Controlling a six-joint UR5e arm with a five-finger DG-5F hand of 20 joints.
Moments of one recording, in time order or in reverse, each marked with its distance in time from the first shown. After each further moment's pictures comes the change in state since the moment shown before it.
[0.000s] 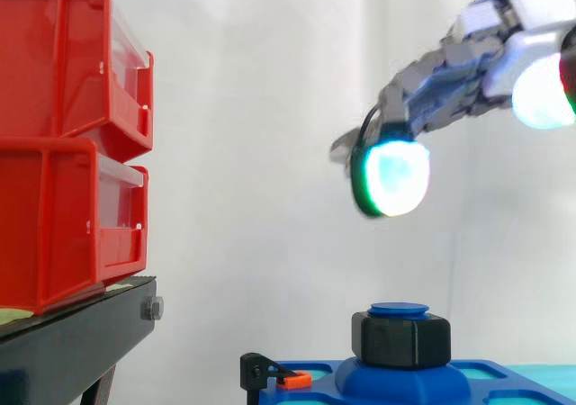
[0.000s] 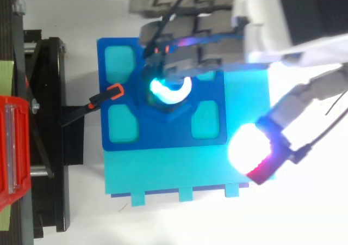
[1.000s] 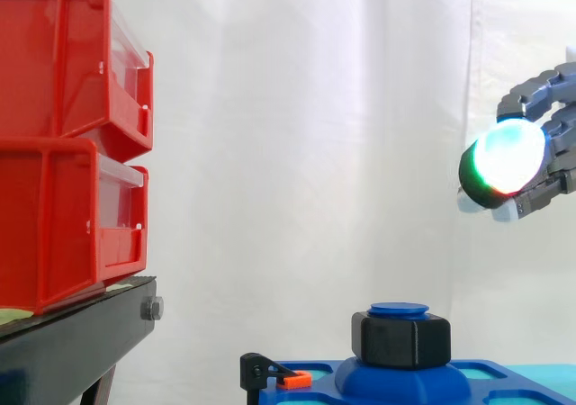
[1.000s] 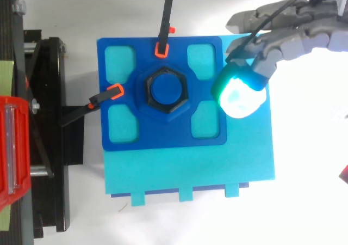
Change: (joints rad) arm 0.035 0.257 -0.501 0.321 0.177 0.725
